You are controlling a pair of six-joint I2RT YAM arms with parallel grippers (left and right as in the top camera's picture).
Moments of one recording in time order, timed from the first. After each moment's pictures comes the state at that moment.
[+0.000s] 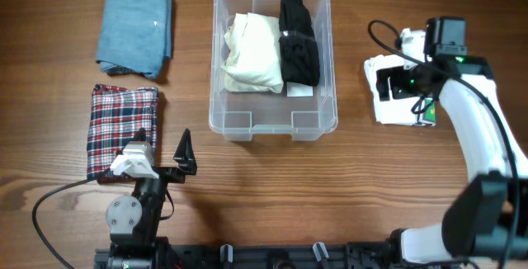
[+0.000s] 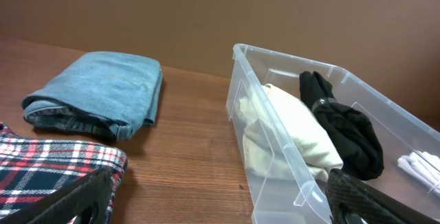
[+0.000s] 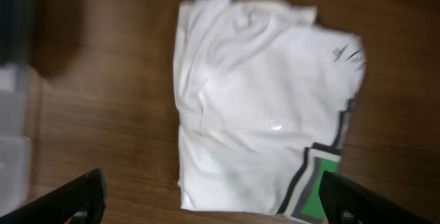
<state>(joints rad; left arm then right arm) -0.02 0.01 0.01 -0.07 0.10 -0.25 -0.09 1.64 1.22 -0.79 -0.02 -0.25</state>
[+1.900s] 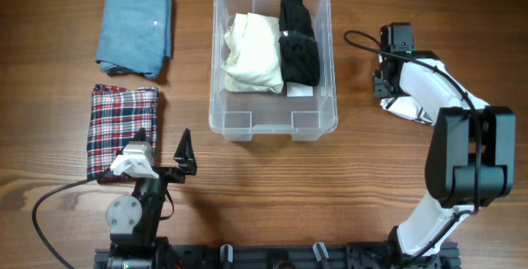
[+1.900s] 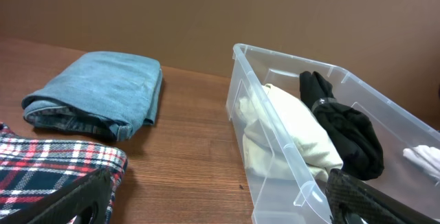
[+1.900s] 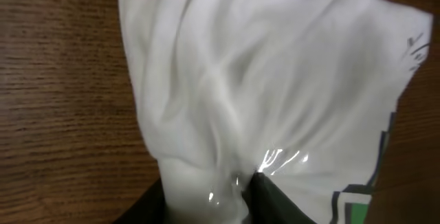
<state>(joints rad) -0.02 0.01 0.01 -0.07 0.10 -0.25 0.02 1.92 1.23 -0.60 0.36 -0.04</state>
